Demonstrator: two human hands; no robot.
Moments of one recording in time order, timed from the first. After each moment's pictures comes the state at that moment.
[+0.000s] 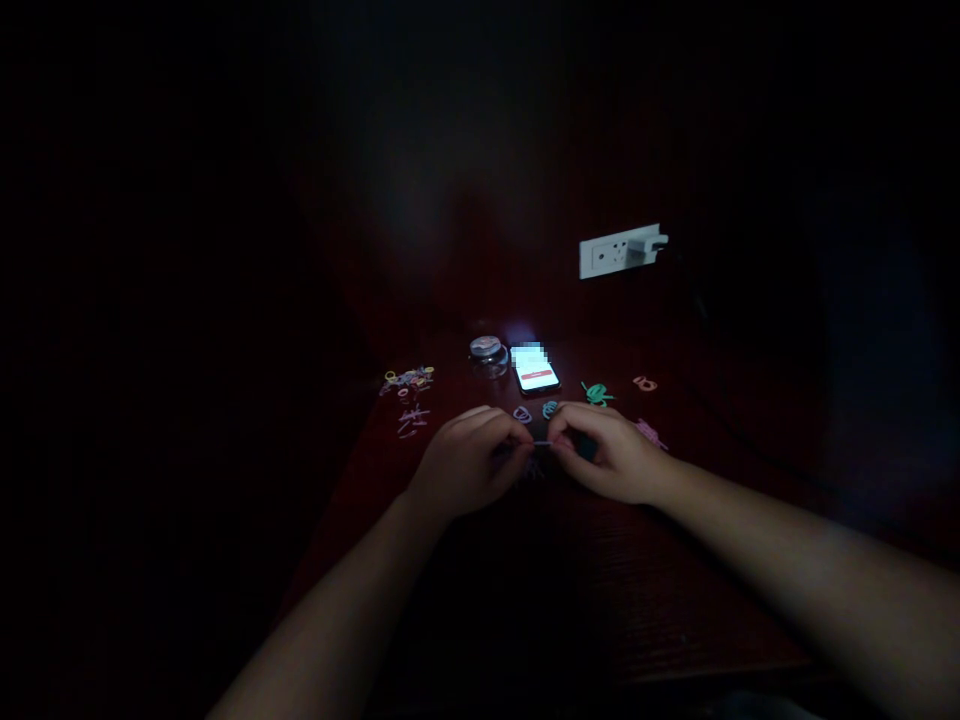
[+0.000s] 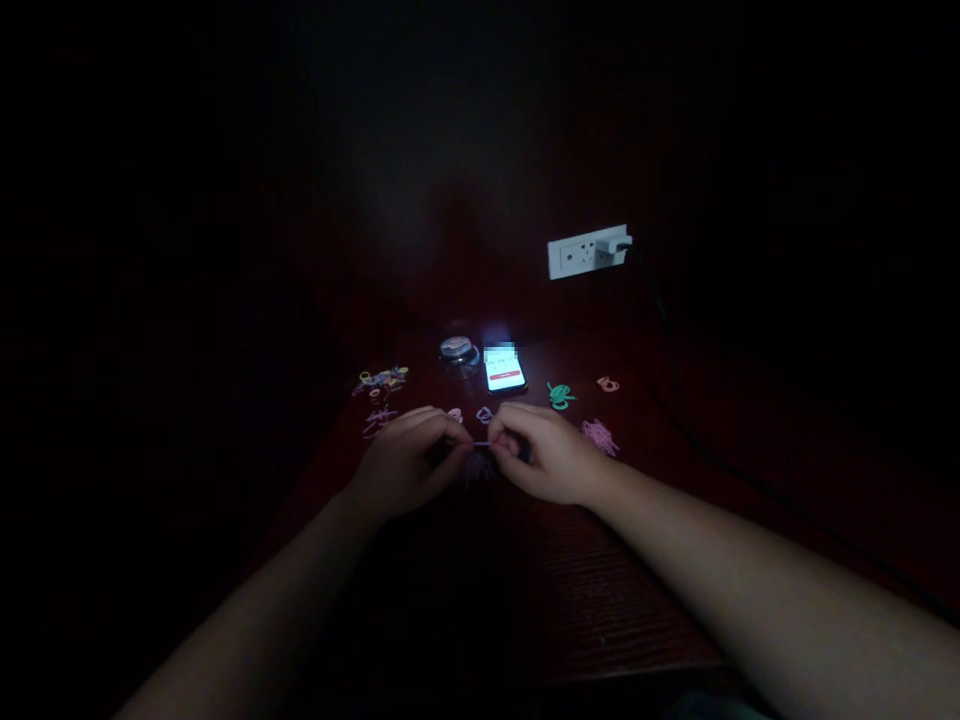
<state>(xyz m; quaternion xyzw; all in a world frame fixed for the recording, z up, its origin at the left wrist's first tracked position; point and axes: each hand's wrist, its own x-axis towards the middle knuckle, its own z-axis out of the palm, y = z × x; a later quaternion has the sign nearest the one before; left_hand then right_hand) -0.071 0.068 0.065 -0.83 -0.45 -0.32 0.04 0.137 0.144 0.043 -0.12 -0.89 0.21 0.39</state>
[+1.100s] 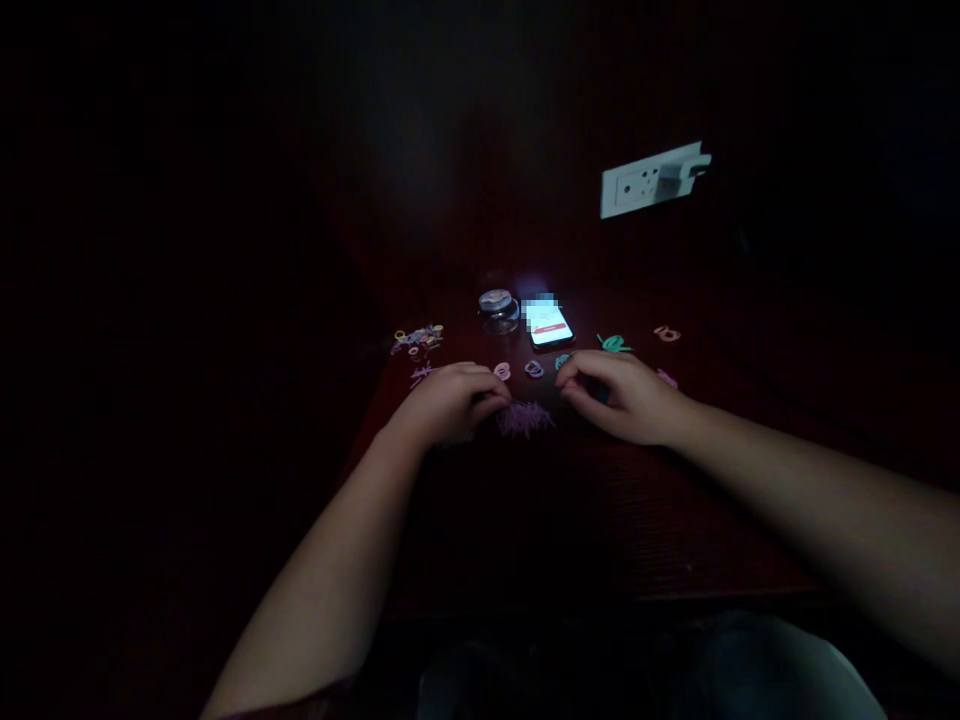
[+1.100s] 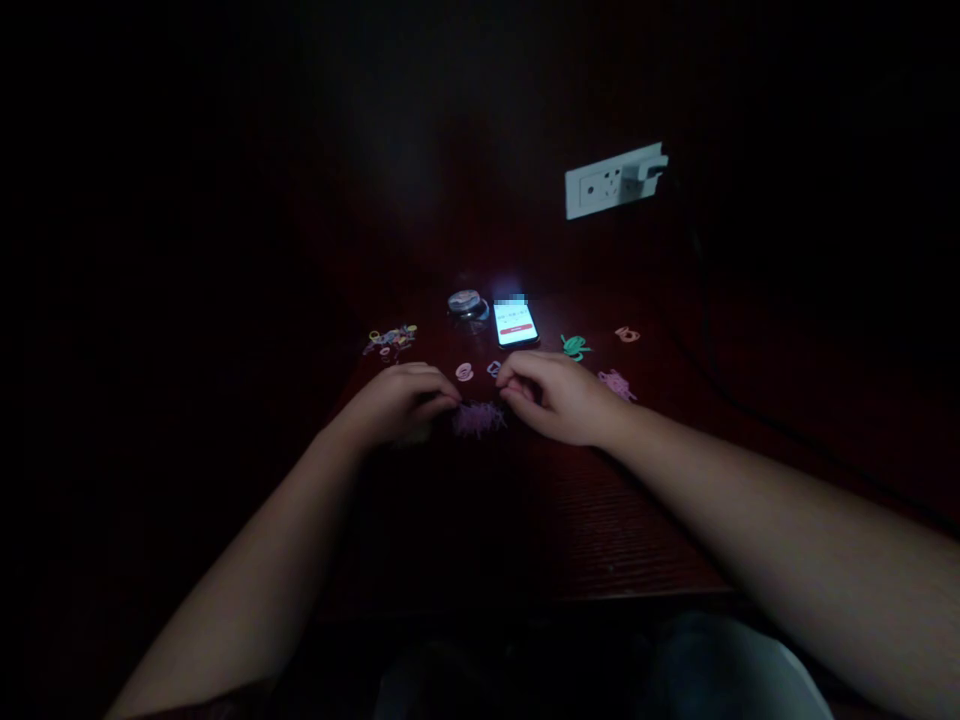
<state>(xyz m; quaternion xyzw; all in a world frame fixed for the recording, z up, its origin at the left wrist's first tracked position) -0.119 0.085 0.063 -0.87 -0.46 -0.17 0.00 0.137 0.150 0.041 -0.14 -0.91 0.17 0.36</state>
